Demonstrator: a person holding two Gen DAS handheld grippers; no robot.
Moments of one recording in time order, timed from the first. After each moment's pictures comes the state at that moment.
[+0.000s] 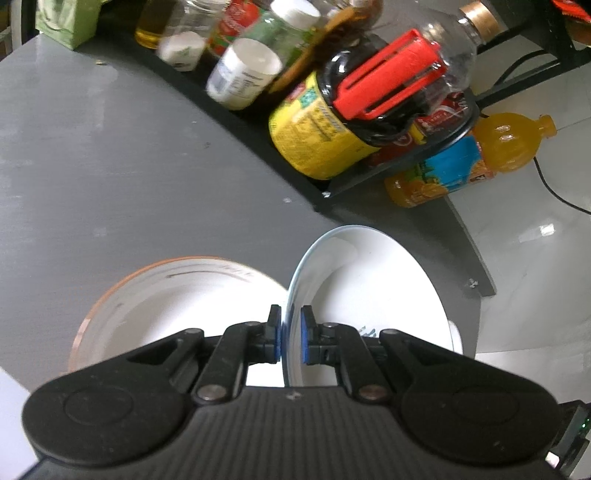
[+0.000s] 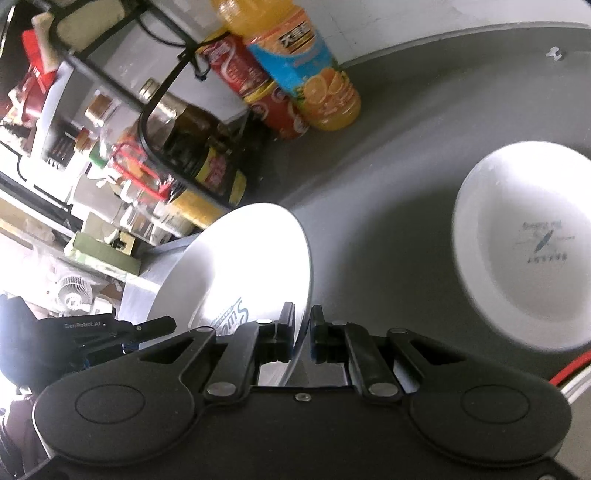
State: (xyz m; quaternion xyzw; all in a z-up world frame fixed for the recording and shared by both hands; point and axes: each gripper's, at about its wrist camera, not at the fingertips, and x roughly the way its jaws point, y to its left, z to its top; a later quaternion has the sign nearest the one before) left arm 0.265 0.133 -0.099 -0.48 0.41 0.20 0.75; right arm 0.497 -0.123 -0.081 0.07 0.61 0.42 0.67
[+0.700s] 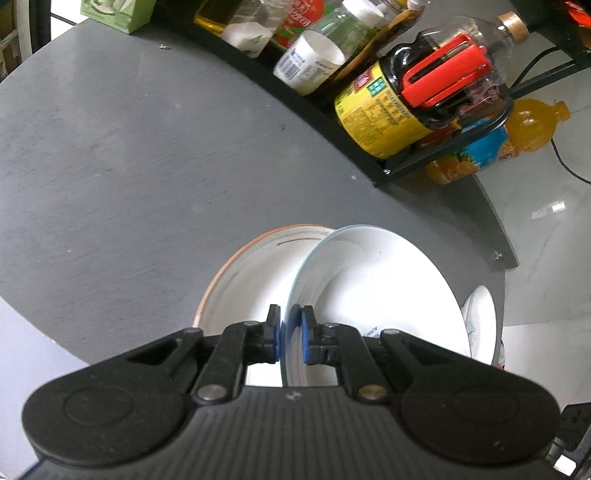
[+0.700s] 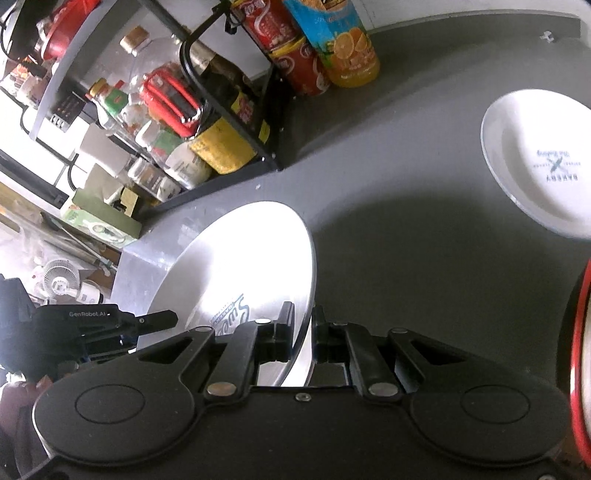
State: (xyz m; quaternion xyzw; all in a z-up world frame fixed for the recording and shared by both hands) left arm 0.199 0.152 -0.118 -0.46 0.44 0.20 0.74; right arm 0.407 -0.115 -0.071 0.05 0.61 0.40 0.68
